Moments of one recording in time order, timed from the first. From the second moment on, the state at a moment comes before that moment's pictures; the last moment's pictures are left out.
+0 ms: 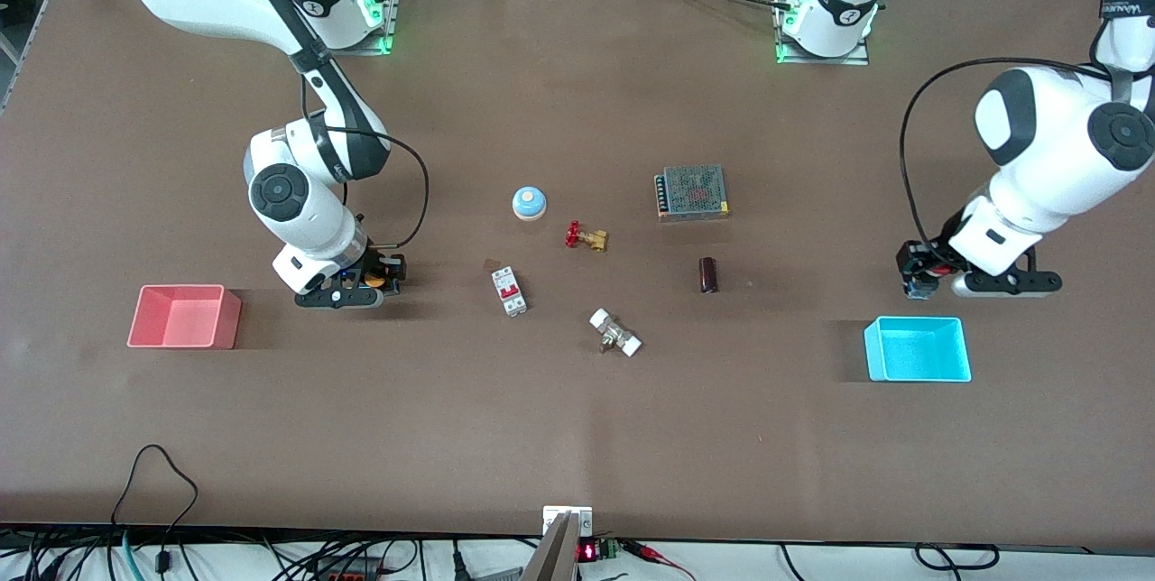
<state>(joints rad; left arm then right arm) 0.11 0.22 -0.08 -2.01 -0.06 2.35 0.05 0.13 0.49 0.16 -1.98 -0.16 2.50 0.36</state>
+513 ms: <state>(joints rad) 0.17 0.43 -0.08 -1.82 0.04 2.34 0.09 0.08 0.38 0.16 -1.94 -0.16 2.34 0.24</state>
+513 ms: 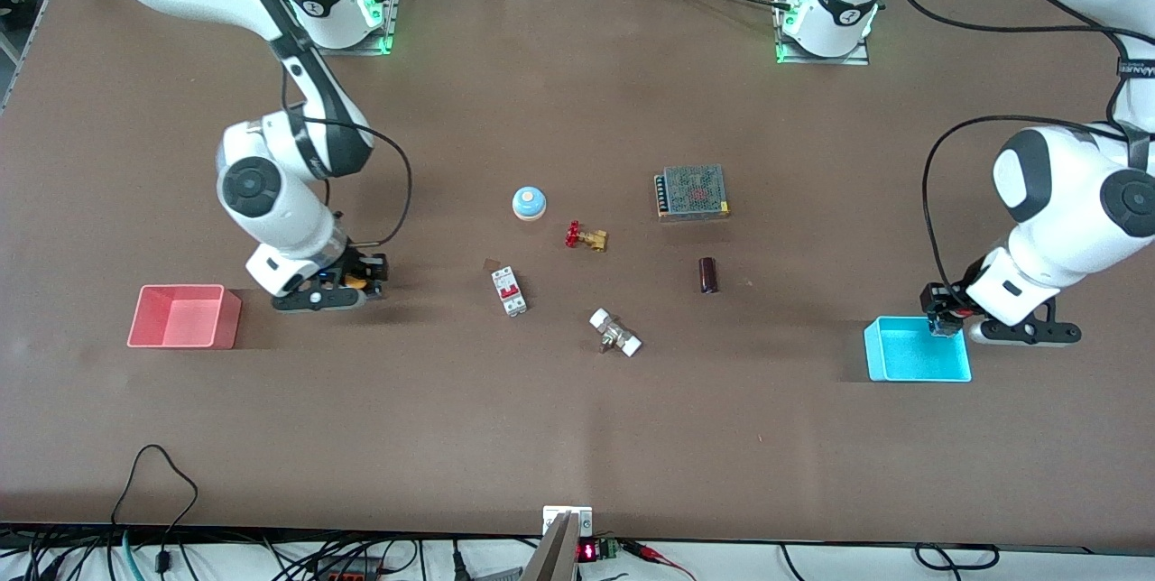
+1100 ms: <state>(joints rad) 0.18 0.60 -0.08 -1.69 0.04 2.30 0.09 -0.03 0.22 0.05 -1.87 -0.13 2.13 -0.02</state>
